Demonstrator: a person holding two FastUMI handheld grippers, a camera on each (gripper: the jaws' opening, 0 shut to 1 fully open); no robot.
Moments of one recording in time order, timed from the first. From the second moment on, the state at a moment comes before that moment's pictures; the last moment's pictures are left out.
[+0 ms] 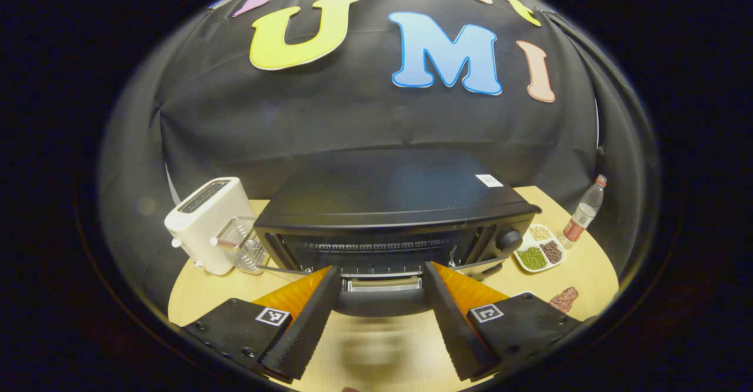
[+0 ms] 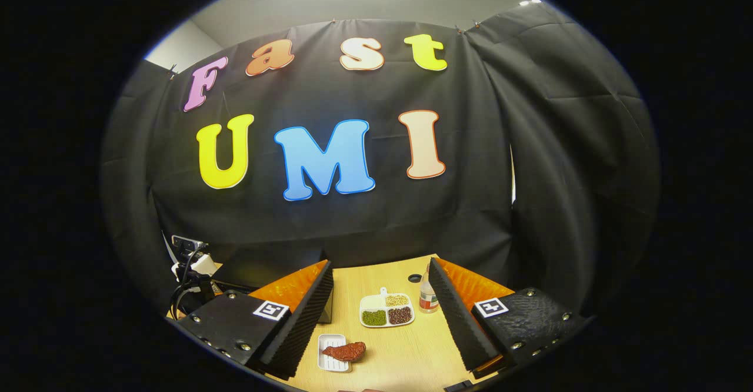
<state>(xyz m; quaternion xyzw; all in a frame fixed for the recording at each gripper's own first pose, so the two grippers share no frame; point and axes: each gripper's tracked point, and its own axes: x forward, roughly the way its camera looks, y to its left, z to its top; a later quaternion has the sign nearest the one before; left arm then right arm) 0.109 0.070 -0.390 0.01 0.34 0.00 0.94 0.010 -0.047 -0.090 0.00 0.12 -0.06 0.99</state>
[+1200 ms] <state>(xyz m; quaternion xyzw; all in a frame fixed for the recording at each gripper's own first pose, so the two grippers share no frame) 0.031 0.065 -0.440 -0.01 0.38 0.01 0.92 -0.002 -0.044 -0.127 -0.03 0.16 -0.01 0.99</state>
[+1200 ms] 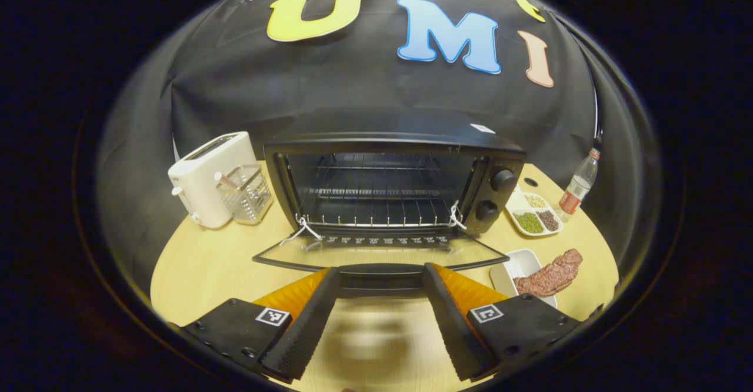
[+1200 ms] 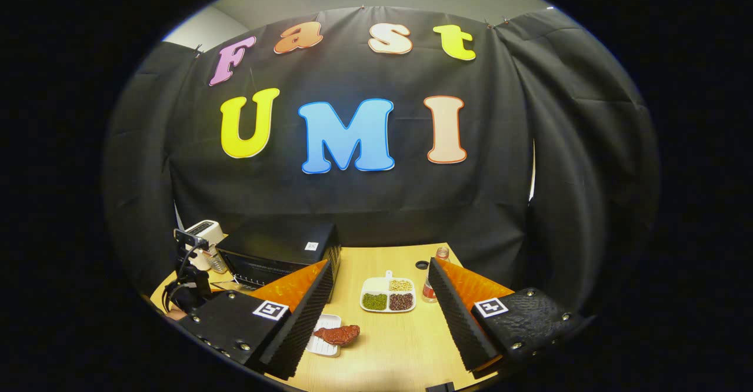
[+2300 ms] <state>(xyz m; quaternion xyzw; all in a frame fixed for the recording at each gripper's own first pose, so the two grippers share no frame) 0.032 0.036 -0.289 -0.02 0.24 0.03 0.97 0.012 -0.044 -0.342 0.14 0.43 0.12 0.88</state>
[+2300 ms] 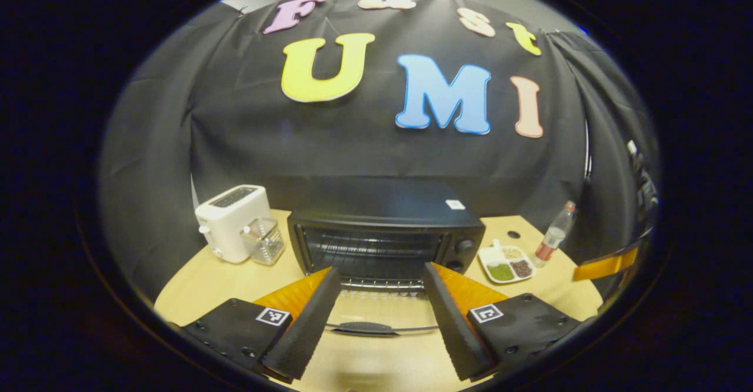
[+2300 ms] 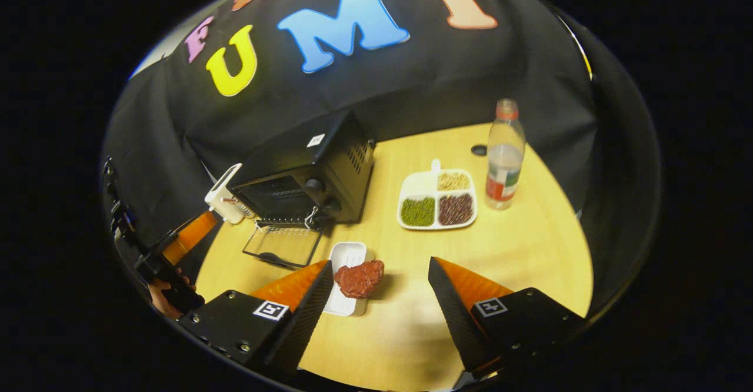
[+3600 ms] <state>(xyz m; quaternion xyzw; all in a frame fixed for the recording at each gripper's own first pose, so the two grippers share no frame) -0.005 0.092 -0.116 -0.04 0.10 0.08 0.99 0.023 0.016 -0.424 0.35 0.48 0.12 0.79</state>
